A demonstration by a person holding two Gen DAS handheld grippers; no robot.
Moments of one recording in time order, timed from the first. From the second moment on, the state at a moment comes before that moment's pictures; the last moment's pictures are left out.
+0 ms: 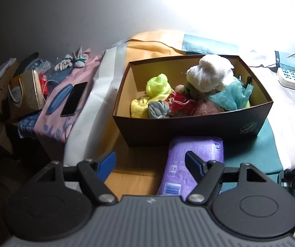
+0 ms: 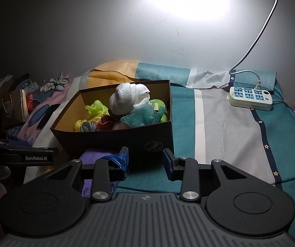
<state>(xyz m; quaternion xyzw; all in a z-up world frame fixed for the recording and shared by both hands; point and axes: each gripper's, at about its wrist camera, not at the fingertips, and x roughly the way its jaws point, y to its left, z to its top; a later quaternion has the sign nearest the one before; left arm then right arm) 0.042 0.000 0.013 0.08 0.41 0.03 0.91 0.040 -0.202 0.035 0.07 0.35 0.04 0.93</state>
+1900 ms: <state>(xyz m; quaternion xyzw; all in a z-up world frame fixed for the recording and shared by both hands) 0.114 0.046 0.008 0.06 0.40 -0.03 0.92 0.091 -0.149 0.033 0.06 0.36 -0.09 0.93</state>
